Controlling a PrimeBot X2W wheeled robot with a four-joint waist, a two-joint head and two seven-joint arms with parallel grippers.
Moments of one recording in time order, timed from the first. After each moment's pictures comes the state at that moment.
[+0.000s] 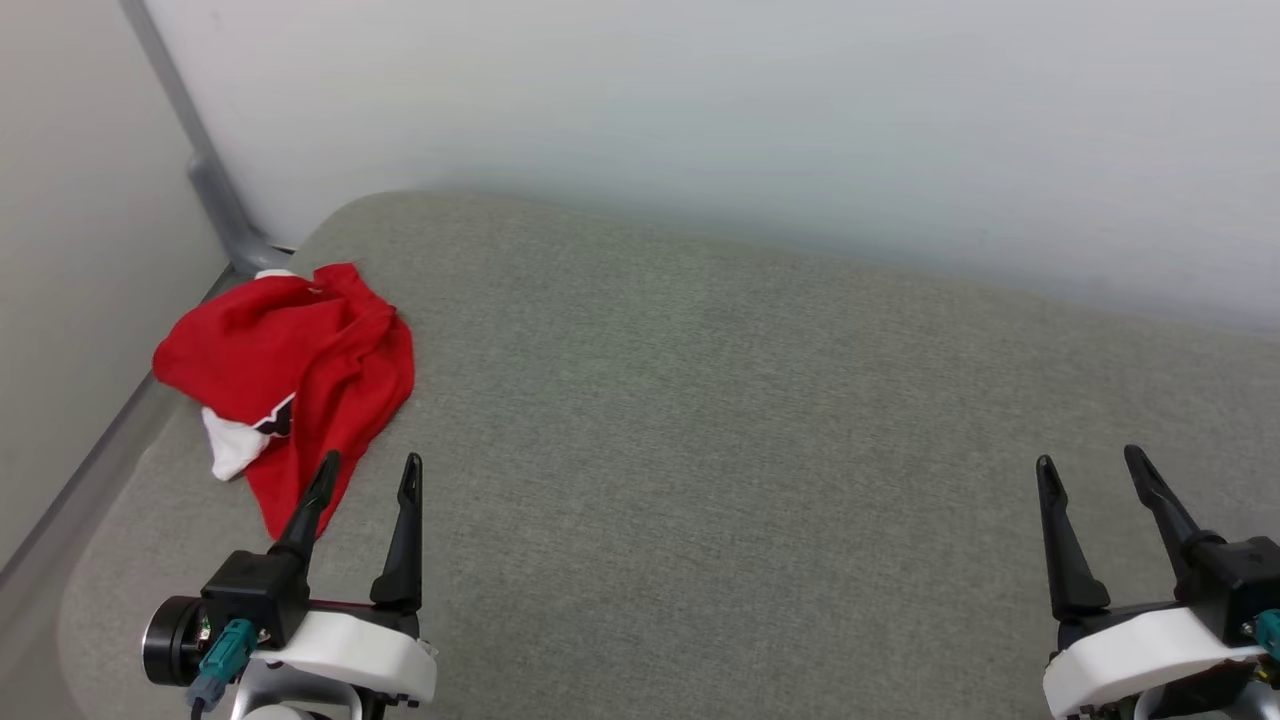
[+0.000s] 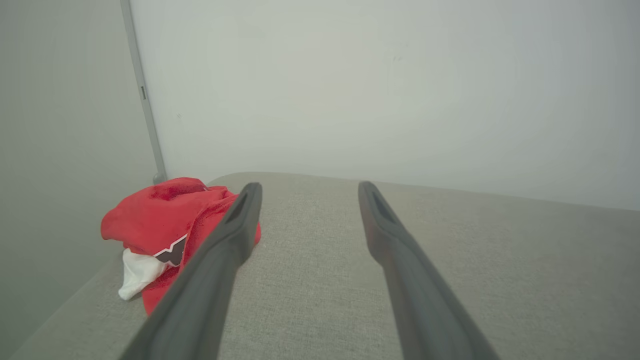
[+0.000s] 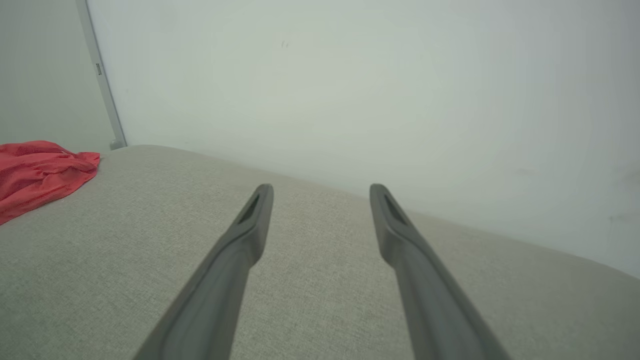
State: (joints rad) left arm -0.05 0.12 -0.02 0.12 -0.15 -0.12 -0.26; right arm 0.06 -0.05 -0.10 -0.13 0.01 0.13 -0.03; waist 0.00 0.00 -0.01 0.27
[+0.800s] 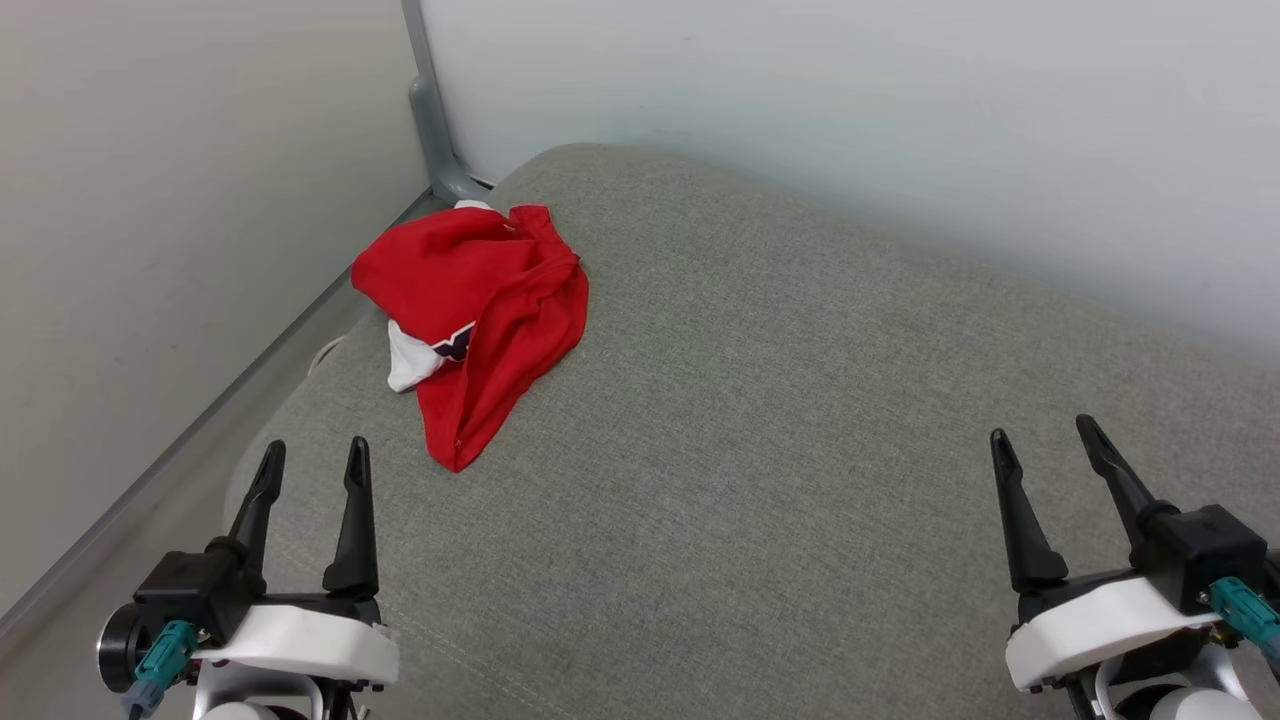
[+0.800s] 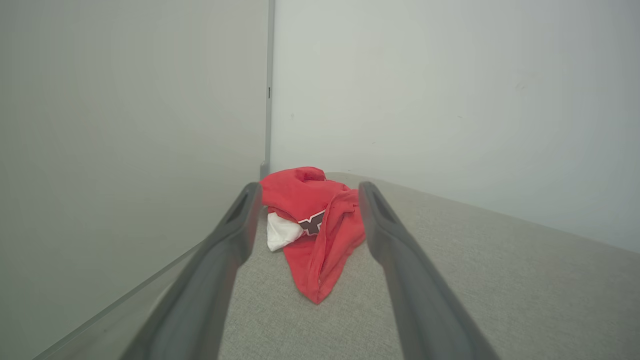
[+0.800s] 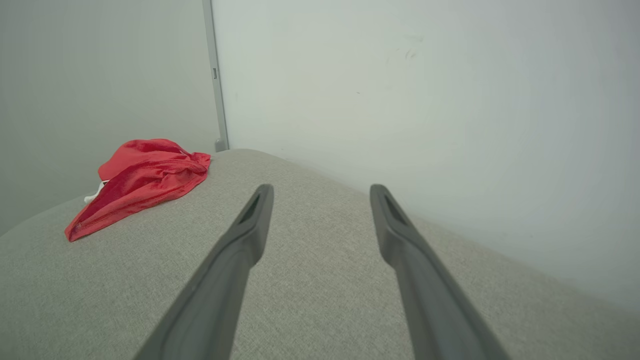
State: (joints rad) left arm -0.05 0.10 0.07 0.09 -0.20 -0.13 -0.26; right arm 0.00 -0.05 -0.04 -0.08 0.02 0.13 -0.05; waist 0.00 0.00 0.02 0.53
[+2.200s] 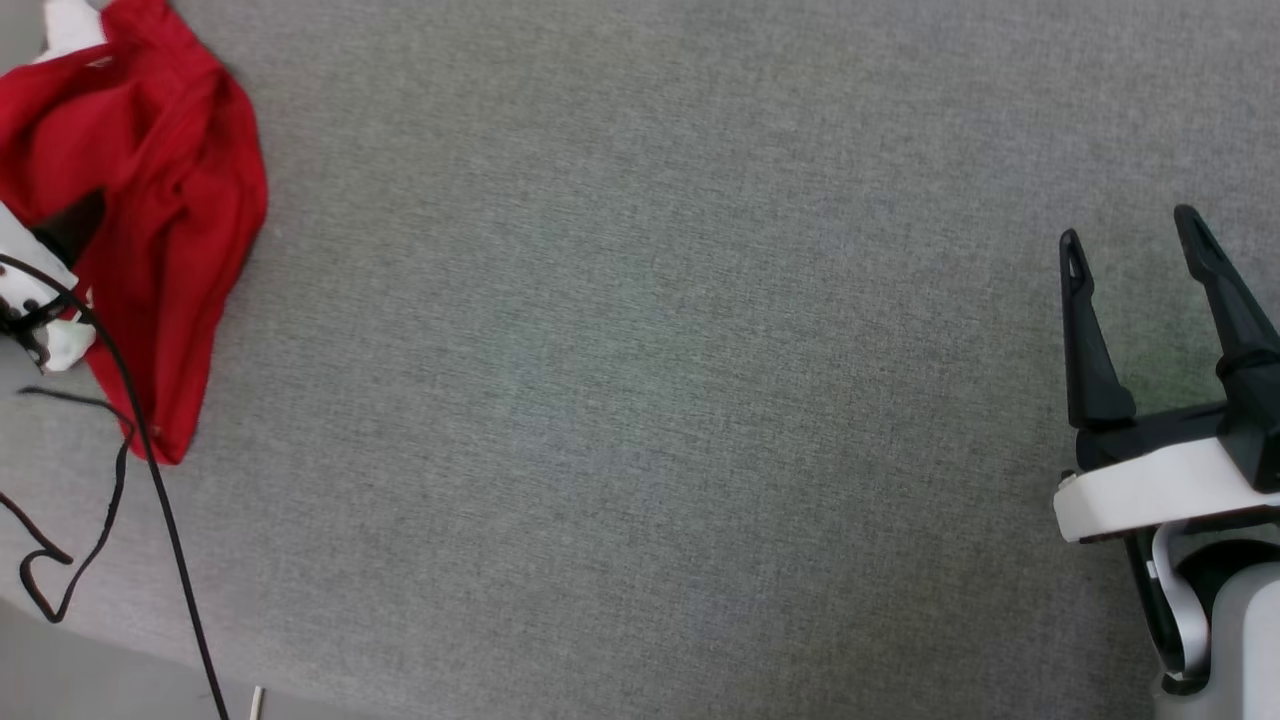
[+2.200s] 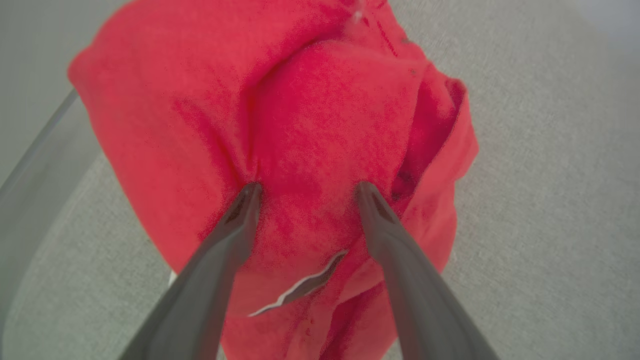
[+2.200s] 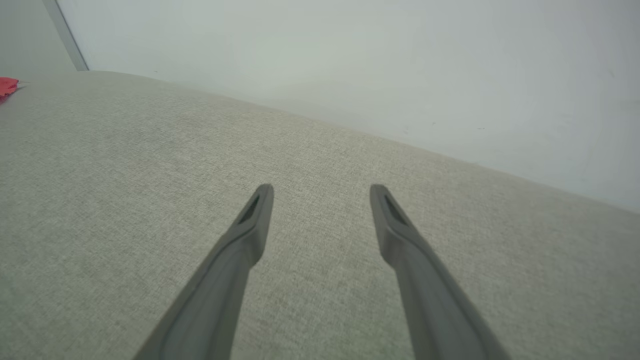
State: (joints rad) left arm -0.91 0.56 -0.05 0.85 -0.82 -0.13 0.48; right arm -0.21 -0.05 -0.05 -0.29 -0.13 0.13 0.07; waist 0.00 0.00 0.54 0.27
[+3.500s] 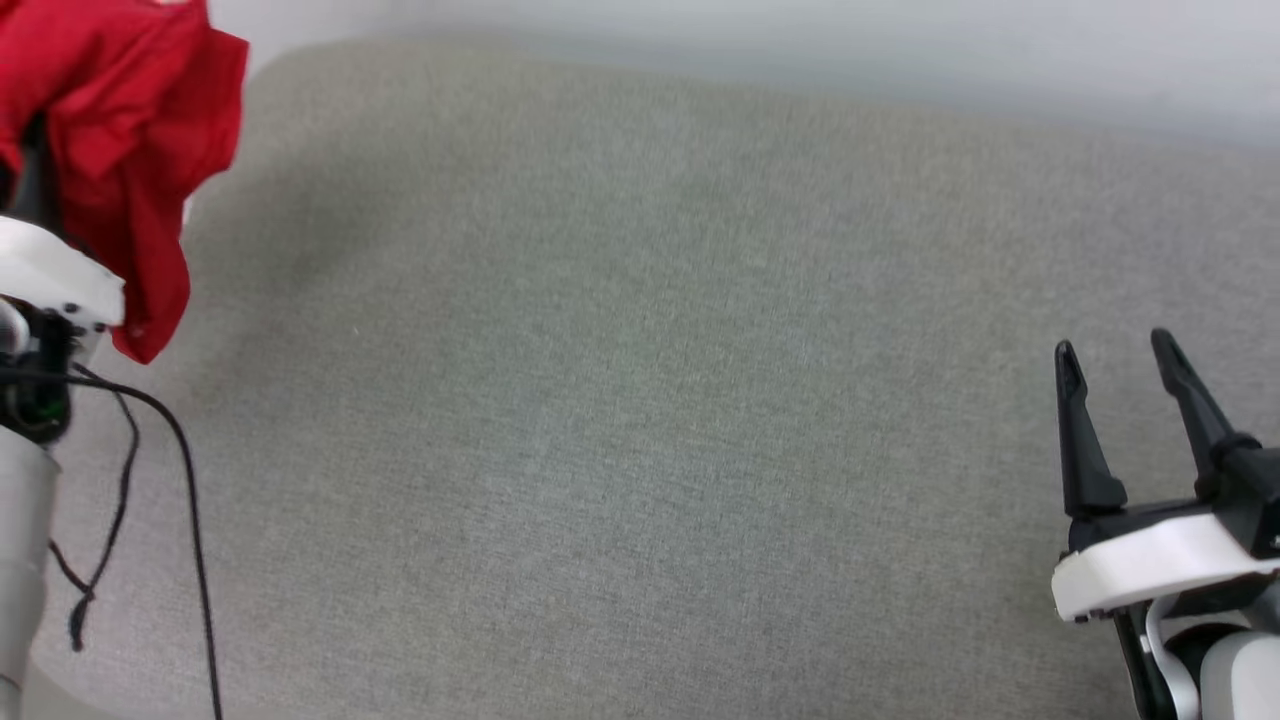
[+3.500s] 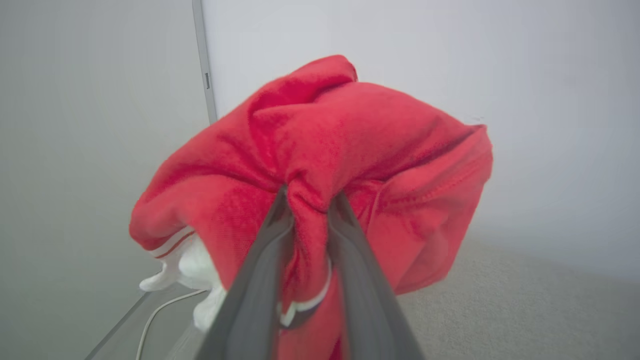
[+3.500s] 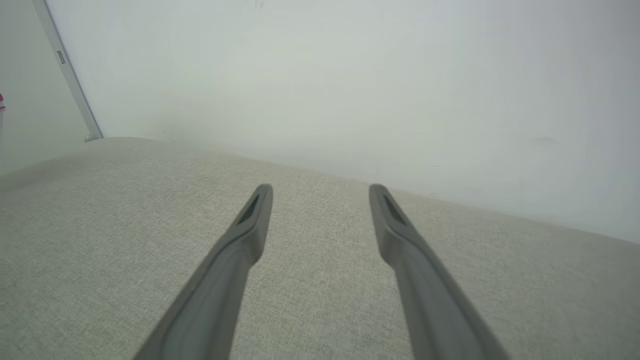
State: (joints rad) left arm -0.88 0.57 -0.27 0.88 -0.77 -0.13 -0.23; right arm -0.10 -0.05 -0.10 -0.15 -0.01 0.13 -0.02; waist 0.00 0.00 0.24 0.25
